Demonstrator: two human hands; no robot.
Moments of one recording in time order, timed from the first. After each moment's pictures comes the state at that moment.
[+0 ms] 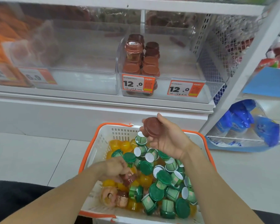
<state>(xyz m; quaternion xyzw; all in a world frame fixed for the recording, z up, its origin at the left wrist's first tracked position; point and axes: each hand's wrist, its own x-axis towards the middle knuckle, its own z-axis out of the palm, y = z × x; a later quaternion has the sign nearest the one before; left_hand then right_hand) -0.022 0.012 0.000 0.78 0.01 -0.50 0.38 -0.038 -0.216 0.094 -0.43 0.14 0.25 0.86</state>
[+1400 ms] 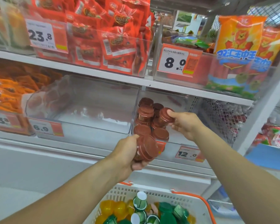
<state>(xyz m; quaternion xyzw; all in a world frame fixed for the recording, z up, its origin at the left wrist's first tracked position) 0.063 -0.030 0.225 0.58 0.00 -0.26 0.77 0.121 -0.235 0.257 -0.71 0.23 -0.08 0.66</state>
